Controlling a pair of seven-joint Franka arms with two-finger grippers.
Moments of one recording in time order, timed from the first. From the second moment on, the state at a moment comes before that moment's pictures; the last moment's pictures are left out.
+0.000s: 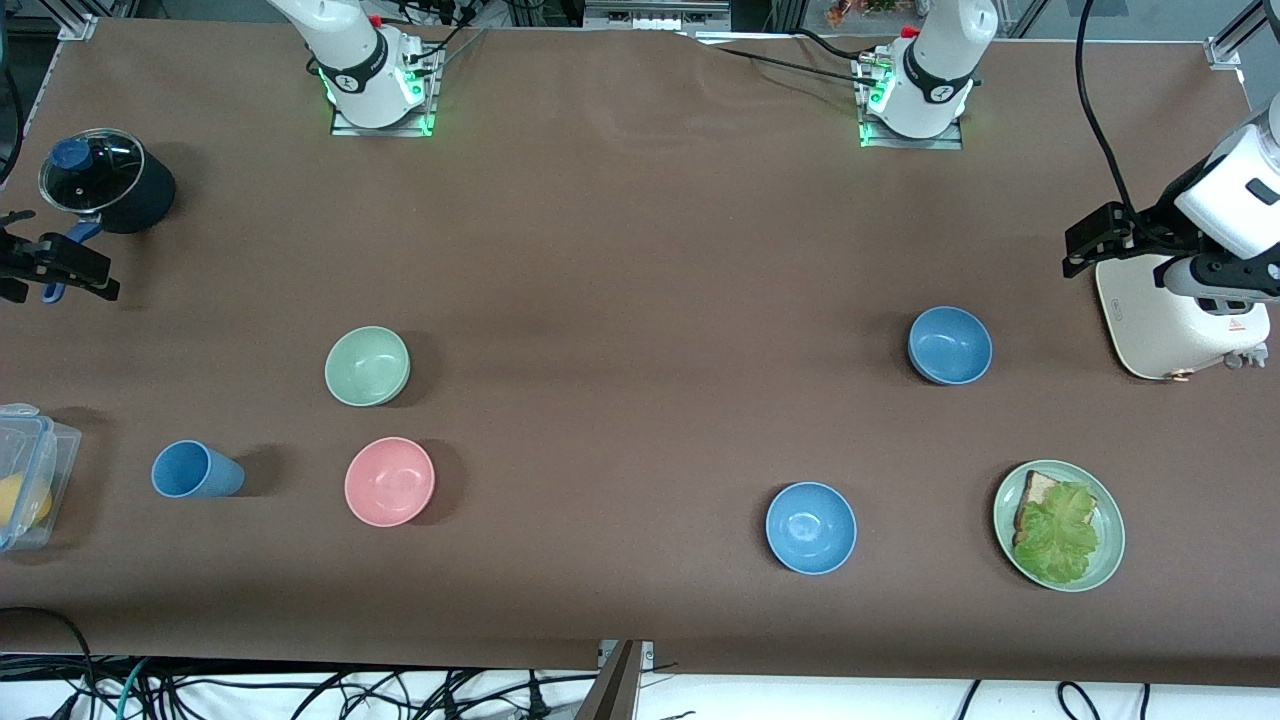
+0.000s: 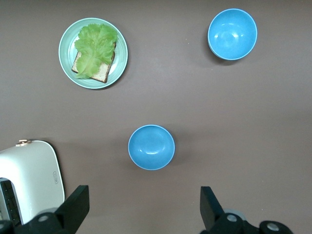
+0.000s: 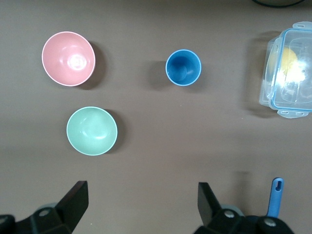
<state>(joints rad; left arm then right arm) -0.08 0.07 0.03 -1.52 -0.01 1.58 0.03 -0.01 0.15 -0.10 -1.48 -0.02 1.63 -0.16</state>
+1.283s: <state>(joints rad) -0.08 0.07 0.03 -1.53 -0.01 1.57 0.03 0.01 0.43 -0.09 -1.59 0.17 1.81 -0.15</state>
